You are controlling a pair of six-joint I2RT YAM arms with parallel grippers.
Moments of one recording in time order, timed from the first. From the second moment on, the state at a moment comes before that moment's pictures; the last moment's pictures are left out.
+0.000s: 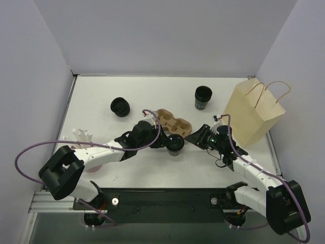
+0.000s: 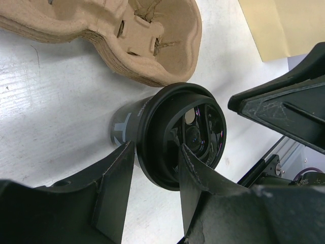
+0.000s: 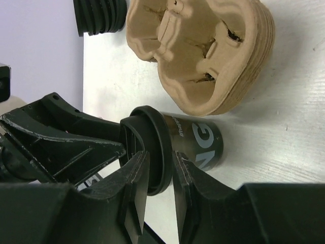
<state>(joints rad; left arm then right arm) -0.82 1.46 0.73 0.17 0.04 -0.80 0.34 1.02 0.35 0.22 -0.37 0.88</state>
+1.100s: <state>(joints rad) -0.82 1.49 0.70 0.25 0.04 -0.83 0.45 1.21 0.12 0.81 -0.18 1.03</state>
